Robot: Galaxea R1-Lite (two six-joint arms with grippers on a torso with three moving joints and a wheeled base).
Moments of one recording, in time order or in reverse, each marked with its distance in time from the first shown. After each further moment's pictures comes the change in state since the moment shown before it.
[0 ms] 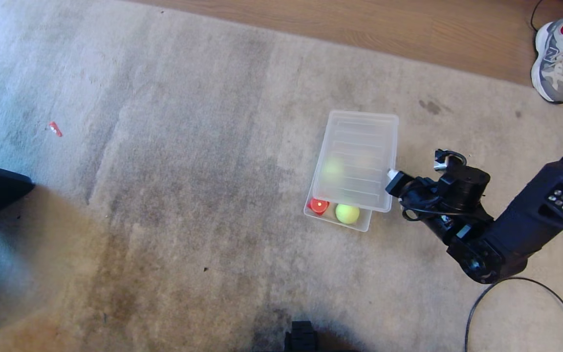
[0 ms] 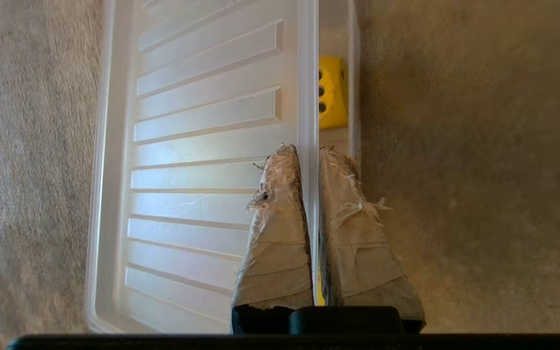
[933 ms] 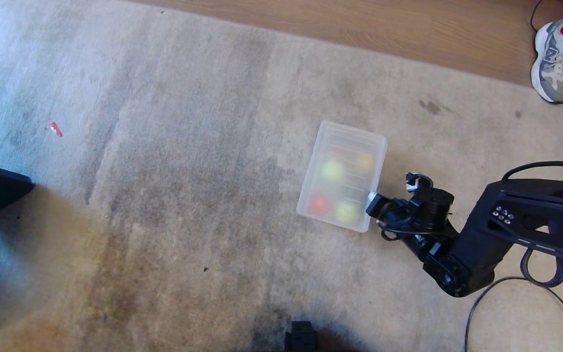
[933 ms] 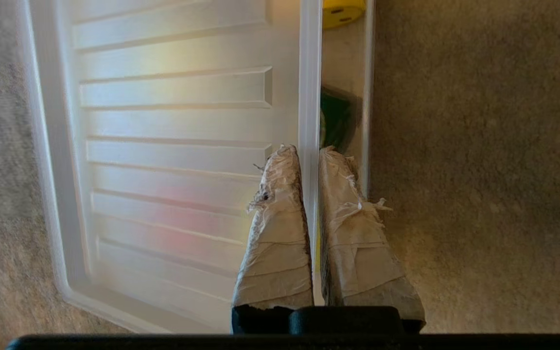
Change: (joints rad) left arm 0.000 0.000 0.000 0.000 0.000 0.000; right arm 0.046 0.162 -0.020 -0.036 -0.009 -0.002
